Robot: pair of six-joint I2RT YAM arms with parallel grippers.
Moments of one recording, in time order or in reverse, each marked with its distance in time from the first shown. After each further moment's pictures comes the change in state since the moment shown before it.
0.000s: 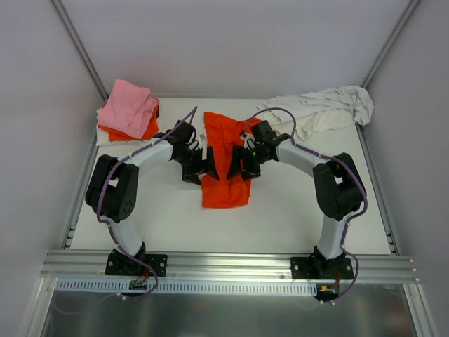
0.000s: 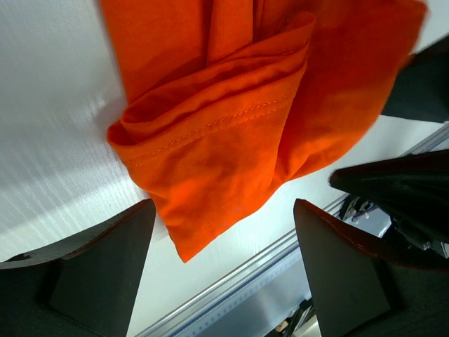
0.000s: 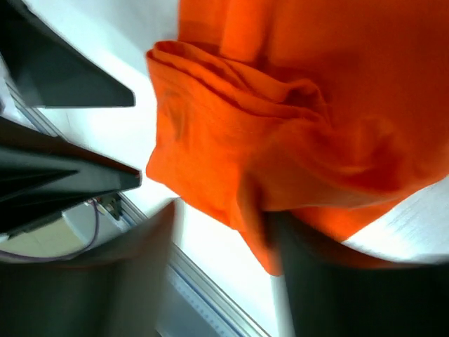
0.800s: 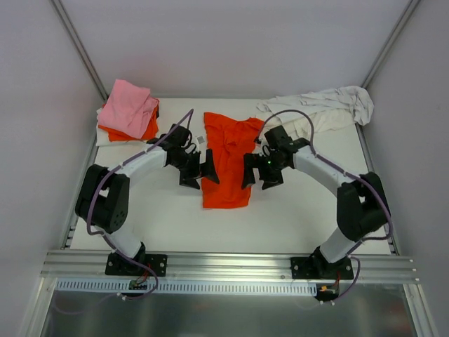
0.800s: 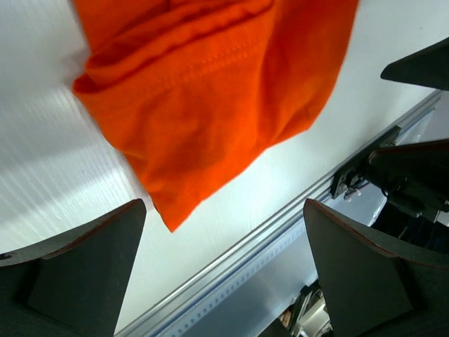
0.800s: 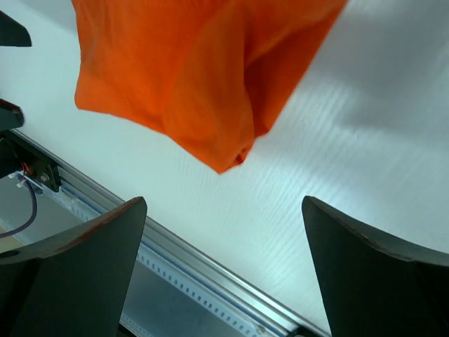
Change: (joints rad) left arm 0.000 -0.092 -0.076 0.018 0.058 0.008; right arm -0.027 -0.202 -0.120 -0.209 0.151 -0.133
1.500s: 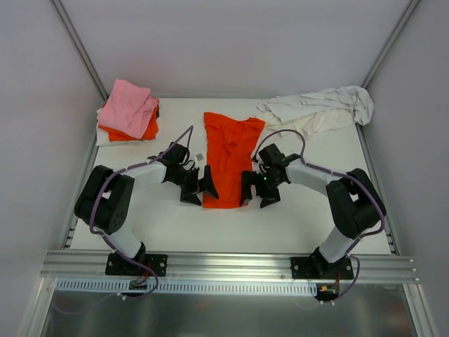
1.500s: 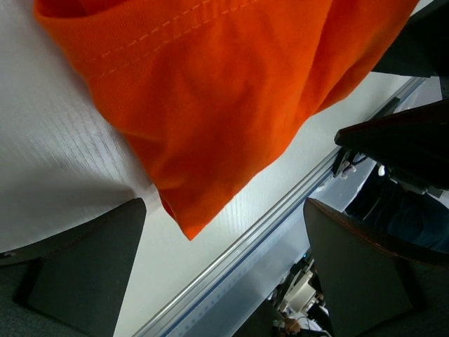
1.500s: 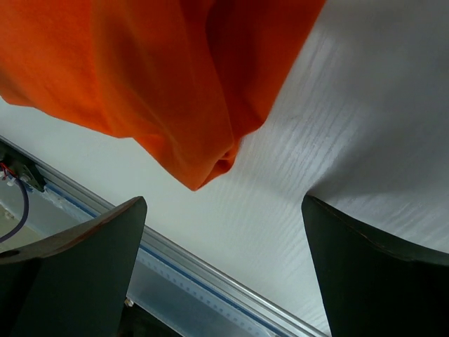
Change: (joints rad) left arm 0.000 -0.043 -0.272 0.219 0.126 -0.044; right arm 0.053 -0.004 -0.216 0.135 -0.003 0.108
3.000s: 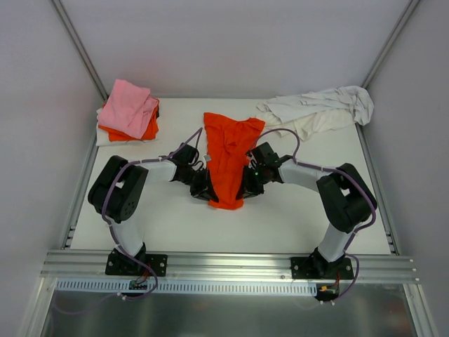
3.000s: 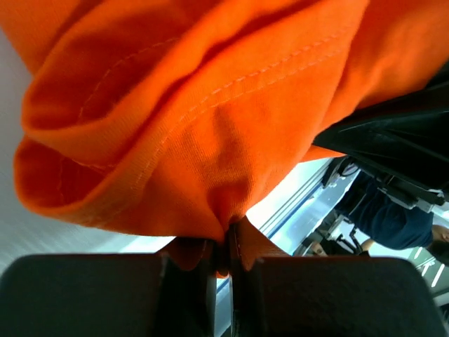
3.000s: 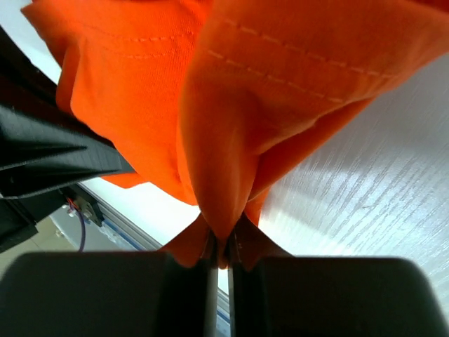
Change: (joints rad) left arm -0.059 0.136 0.050 0.109 0.018 -0.093; right arm 0.044 0.086 0.024 0.237 -0.039 0.197
